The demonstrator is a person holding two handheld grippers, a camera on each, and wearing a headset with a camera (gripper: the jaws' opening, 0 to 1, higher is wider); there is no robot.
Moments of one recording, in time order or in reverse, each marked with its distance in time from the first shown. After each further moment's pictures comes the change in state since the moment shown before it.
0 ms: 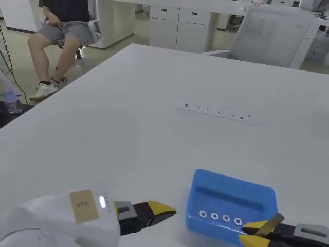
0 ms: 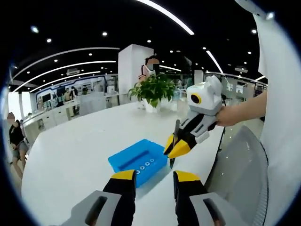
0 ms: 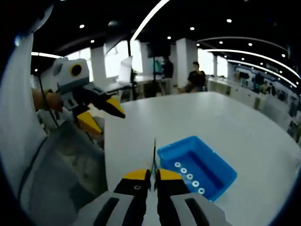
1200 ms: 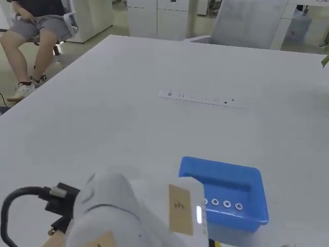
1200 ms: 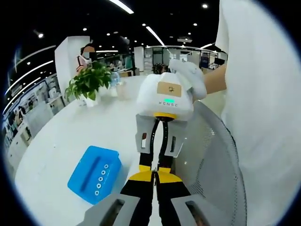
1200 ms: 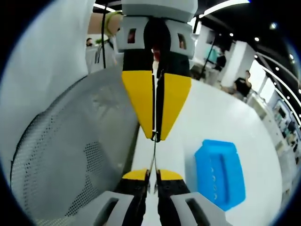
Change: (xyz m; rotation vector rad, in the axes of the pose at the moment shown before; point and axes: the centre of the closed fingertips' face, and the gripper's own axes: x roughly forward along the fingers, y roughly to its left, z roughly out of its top) left arm 0.026 -0.083 -0.006 0.283 0.231 -0.462; right arm 0.008 0.059 -0.045 -0.454 0.281 0.192
